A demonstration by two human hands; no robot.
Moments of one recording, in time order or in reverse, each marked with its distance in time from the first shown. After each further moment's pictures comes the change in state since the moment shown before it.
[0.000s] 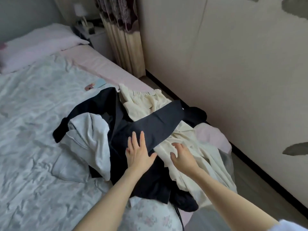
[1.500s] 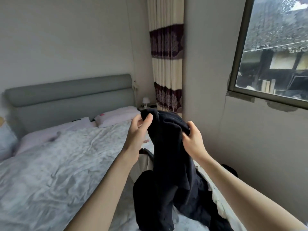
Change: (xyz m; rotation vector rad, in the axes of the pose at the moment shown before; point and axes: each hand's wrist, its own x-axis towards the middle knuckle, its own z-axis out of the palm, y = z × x) left_hand -0.326 -0.067 -0.322 -1.203 0.423 0.285; right_hand -0.243 -0.288 -0.082 0.544 0.551 -0.663
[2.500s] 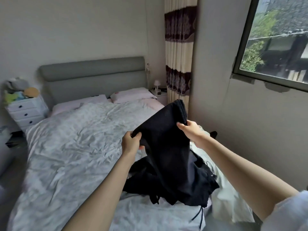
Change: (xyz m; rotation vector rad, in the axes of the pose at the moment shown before) left_hand -0.194 -0.077 0.011 0.110 0.441 -0.268; right_hand -0.146 -0.018 -0.093 -0.017 -0.402 0.343
